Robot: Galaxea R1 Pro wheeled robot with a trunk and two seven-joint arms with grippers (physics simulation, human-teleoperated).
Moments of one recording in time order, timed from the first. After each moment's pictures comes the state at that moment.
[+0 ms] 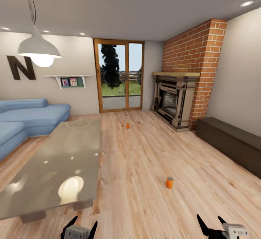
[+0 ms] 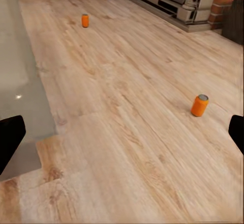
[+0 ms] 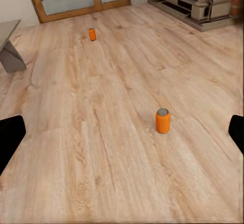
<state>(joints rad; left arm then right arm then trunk) 0.21 0.01 0.00 -1.29 0.02 -0.19 -0.24 0.12 -0.04 -0.46 -1.19 -0.10 -0.19 0.50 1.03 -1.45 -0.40</state>
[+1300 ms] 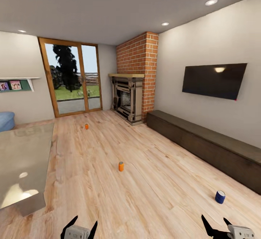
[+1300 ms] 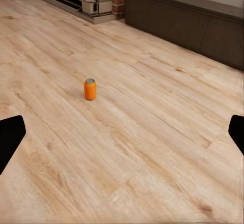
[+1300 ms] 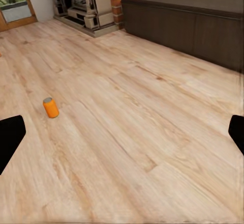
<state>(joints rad) 0.21 0.01 0.00 -1.29 0.02 -0.19 -0.24 0.12 -0.04 -0.50 -1.19 -0.10 -0.19 0.50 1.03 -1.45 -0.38</state>
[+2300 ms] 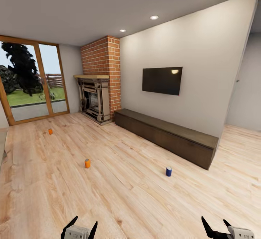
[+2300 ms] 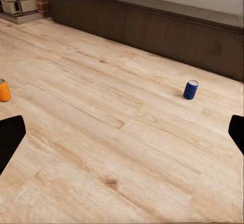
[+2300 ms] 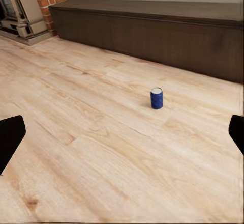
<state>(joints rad) 0.21 0.01 0.00 -1.29 0.02 -0.19 -0.24 0.12 -0.04 -0.50 -1.17 -0.10 -0.19 0.50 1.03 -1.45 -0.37</state>
